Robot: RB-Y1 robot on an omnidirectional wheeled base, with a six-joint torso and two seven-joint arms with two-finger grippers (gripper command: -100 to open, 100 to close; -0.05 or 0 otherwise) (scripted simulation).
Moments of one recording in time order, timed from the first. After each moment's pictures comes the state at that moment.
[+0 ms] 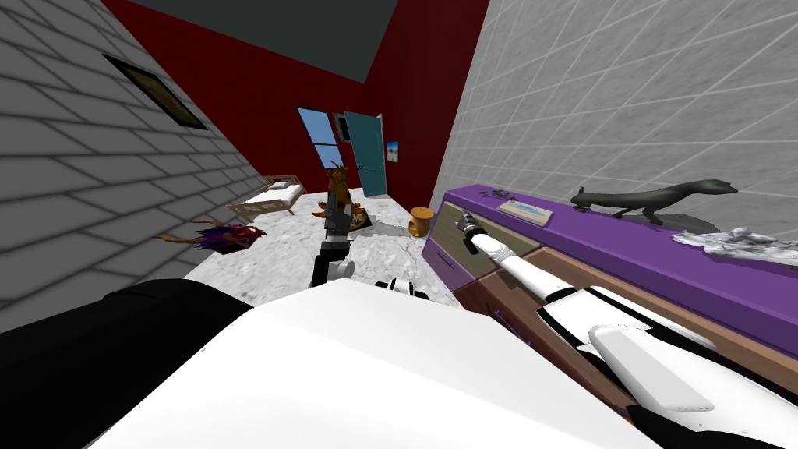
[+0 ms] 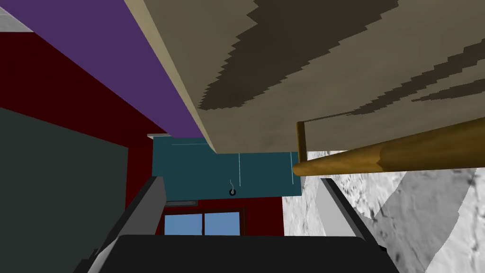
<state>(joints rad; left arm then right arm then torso) 0.45 -0.01 0.05 -2.30 0.08 -0.42 -0.08 -0.66 -0.88 0.78 -1.11 1.24 0.28 0.72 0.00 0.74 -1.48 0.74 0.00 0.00</state>
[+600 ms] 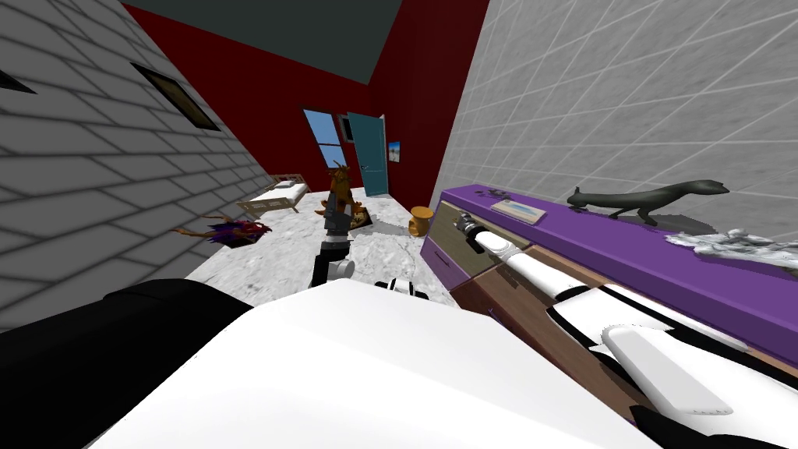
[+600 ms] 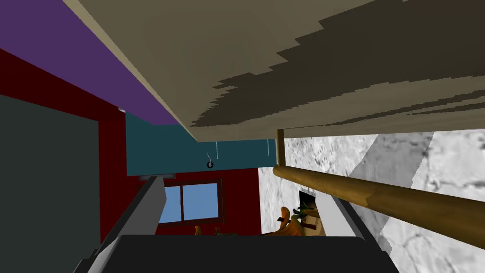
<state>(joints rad) 0.45 -0.01 0.05 -2.30 0.08 -0.42 -0.08 -0.69 -0.93 0.81 -1.12 1.22 0.13 0.71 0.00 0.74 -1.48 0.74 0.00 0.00</state>
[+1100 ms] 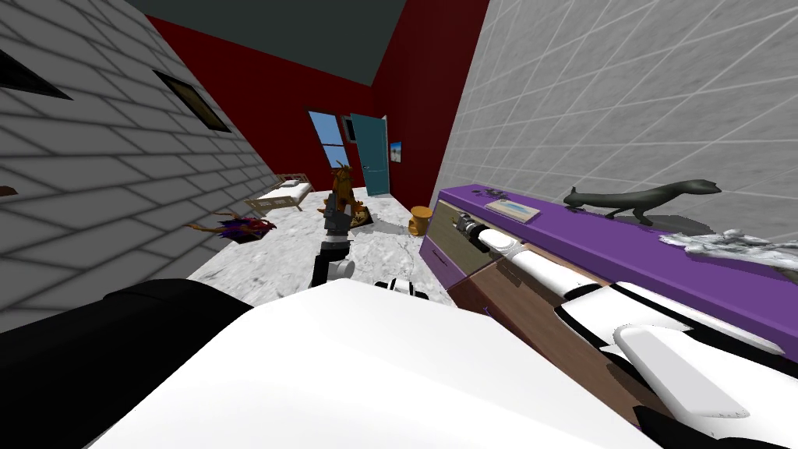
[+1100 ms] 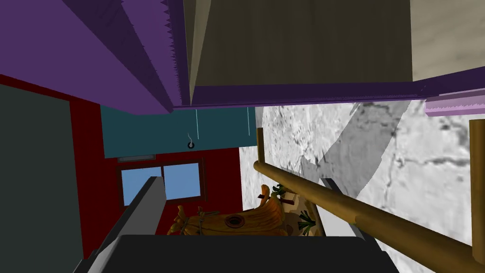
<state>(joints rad) 0.45 -0.01 0.05 -2.30 0.08 -0.42 -0.08 -0.73 -0.98 0.85 -1.13 1.20 0.02 0.70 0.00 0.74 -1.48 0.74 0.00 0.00</state>
